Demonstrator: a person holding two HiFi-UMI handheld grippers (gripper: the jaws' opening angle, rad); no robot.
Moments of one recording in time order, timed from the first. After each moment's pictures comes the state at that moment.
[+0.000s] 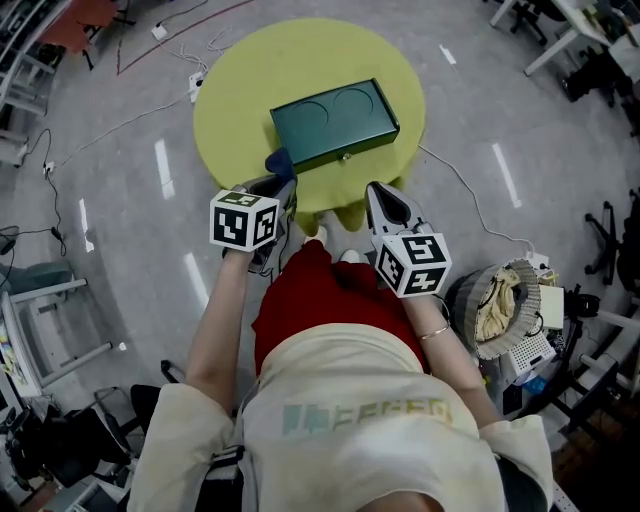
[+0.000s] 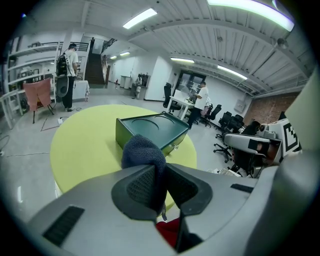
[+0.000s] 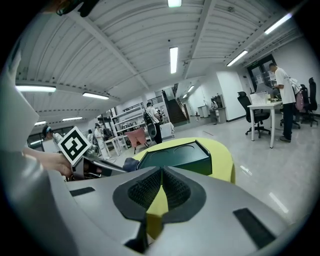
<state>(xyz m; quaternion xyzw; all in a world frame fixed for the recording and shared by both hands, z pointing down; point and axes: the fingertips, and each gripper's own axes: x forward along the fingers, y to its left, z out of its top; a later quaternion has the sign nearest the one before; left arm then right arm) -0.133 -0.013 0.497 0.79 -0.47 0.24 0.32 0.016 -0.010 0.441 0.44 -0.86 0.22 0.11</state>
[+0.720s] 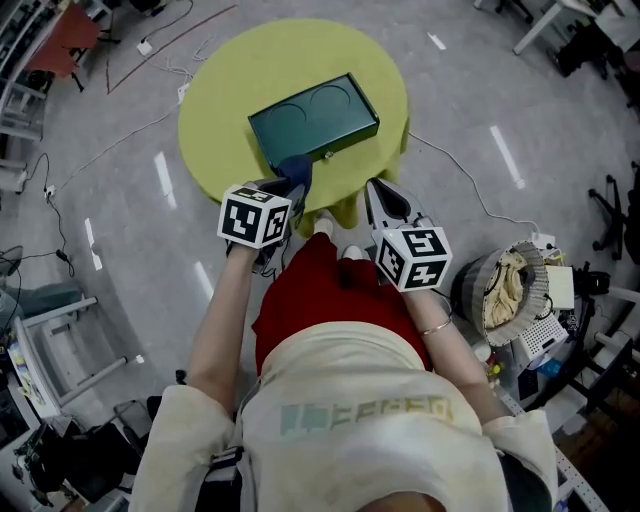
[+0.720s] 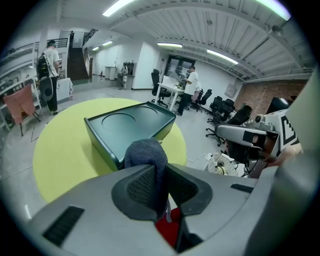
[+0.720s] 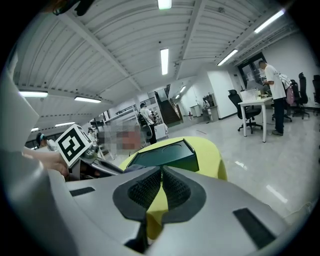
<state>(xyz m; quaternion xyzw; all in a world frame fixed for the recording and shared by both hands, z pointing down) -0.083 -0.015 0.503 0.80 -0.40 0.31 0.32 0.048 -0.014 0.446 0.47 -0.84 0.24 0.09</state>
